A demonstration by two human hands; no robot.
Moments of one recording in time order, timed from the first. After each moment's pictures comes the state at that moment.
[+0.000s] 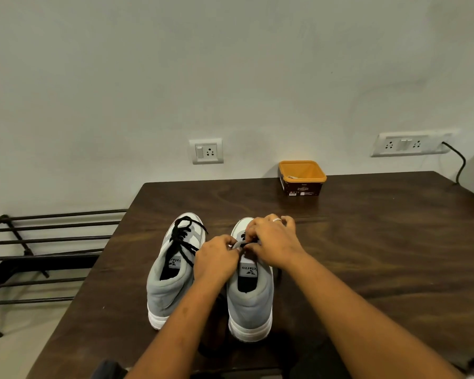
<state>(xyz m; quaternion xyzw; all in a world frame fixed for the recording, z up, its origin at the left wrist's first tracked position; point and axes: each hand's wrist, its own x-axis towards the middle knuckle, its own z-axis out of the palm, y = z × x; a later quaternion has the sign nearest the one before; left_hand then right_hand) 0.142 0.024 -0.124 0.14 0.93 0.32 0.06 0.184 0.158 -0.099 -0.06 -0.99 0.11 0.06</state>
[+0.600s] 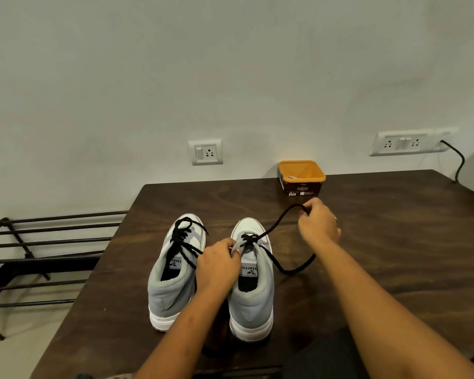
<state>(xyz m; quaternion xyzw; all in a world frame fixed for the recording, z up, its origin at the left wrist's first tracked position) 0.154 0.024 -0.139 0.16 0.94 0.32 -0.01 0.189 0.217 -0.095 -0.40 -0.84 0.31 0.19</state>
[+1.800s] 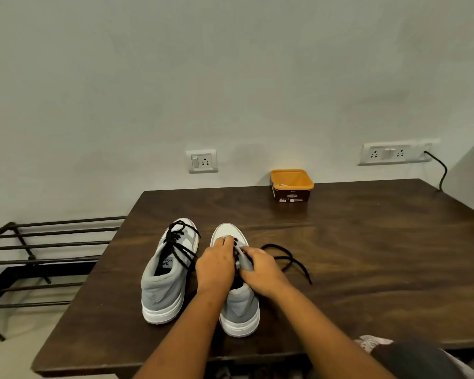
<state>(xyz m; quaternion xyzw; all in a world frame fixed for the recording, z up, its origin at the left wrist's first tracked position) 0.167 0.045 -0.148 0.23 0.96 0.12 -0.11 0.224 0.152 -0.145 -0.12 -0.91 0.39 0.04</state>
